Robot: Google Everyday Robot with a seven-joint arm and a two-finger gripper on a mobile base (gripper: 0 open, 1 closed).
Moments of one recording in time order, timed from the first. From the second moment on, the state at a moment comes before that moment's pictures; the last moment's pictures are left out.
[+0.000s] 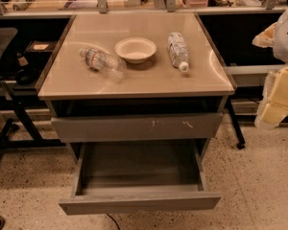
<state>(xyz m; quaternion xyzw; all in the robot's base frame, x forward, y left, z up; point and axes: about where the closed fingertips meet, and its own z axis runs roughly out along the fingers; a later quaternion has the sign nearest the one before) 0.438 -0.216 0.977 -0.60 0.78 -0.04 0.16</state>
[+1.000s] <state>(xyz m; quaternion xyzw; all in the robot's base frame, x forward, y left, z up) 0.438 -0.216 0.977 -0.60 0.78 -0.04 0.16</state>
